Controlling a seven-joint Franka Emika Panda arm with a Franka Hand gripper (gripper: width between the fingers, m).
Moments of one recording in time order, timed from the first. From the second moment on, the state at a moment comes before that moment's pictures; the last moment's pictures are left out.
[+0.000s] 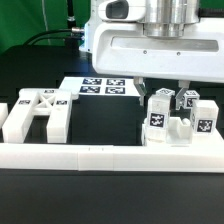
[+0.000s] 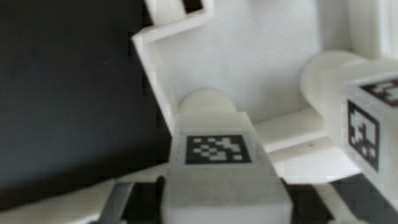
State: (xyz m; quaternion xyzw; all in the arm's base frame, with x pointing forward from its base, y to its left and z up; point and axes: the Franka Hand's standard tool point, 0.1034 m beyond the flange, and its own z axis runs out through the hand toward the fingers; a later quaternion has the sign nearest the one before) arm 0.634 0.057 0.080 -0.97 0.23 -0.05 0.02
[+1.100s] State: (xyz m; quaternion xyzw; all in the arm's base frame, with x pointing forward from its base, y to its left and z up) arm 0.635 0.057 0.078 -0.88 0.47 -0.04 0.04
